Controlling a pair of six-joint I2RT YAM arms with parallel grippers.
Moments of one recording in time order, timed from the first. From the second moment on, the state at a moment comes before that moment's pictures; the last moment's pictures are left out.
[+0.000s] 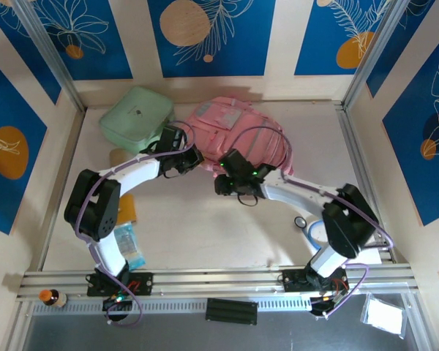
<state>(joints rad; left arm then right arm) -0.45 1.78 1.16 -0.17 0.33 -0.93 0.79 1.63 1.12 -0.49 0.06 0.61</state>
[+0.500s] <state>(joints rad) -0.45 1.78 1.15 -0.16 0.34 -0.94 0.79 1.79 1.26 -0.44 0.17 0.64</state>
